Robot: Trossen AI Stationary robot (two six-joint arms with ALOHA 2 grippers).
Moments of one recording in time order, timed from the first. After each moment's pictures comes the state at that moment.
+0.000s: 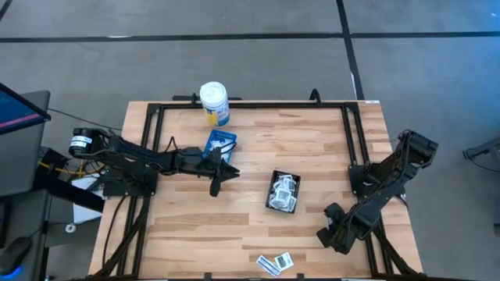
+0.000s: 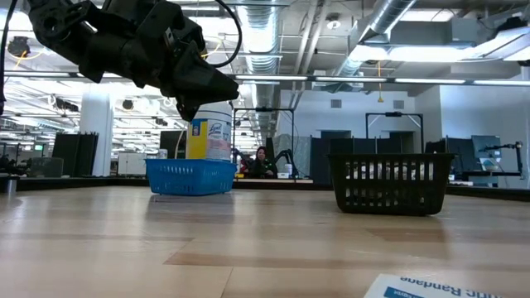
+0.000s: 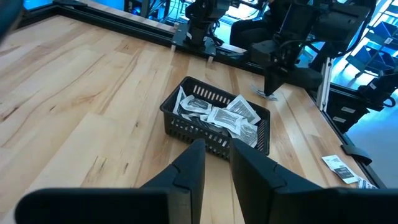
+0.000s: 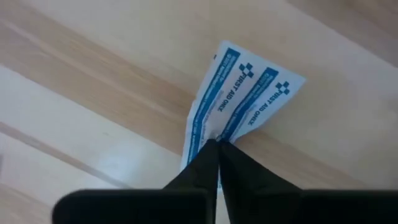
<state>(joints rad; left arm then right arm) -0.03 1.23 0.45 0.68 0.04 -0.24 0.92 1.58 0.71 -0.62 0.02 2.01</state>
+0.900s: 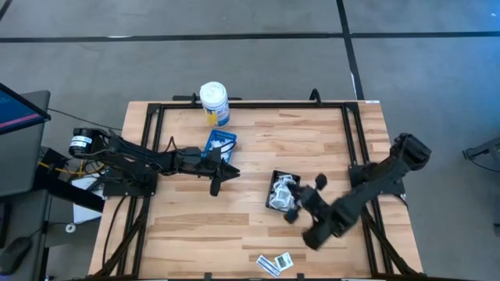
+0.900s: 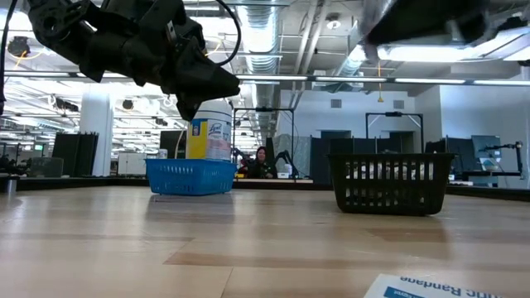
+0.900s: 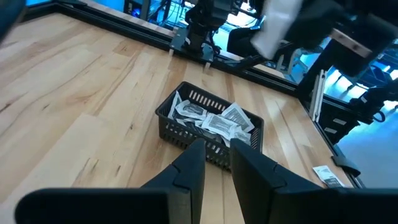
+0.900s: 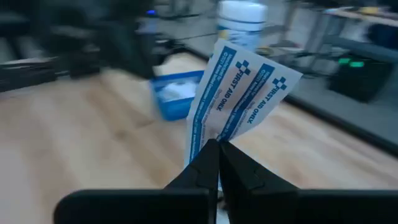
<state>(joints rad) -0.03 1.23 0.45 0.70 0.04 -0.30 0.70 1.59 1.06 -0.69 1.27 1.15</state>
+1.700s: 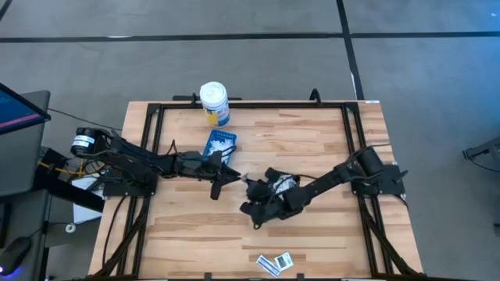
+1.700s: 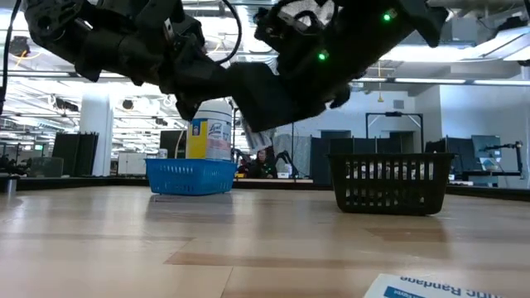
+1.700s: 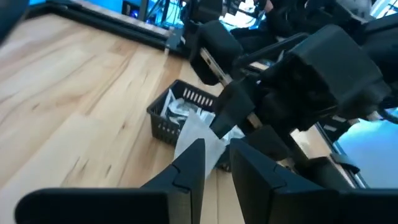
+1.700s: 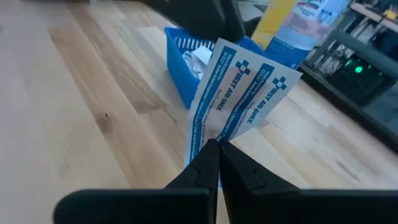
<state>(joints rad) -0.09 1.26 0.44 0.74 -0.01 -0.29 0.38 2.04 1.25 -0.07 1.01 0.45</state>
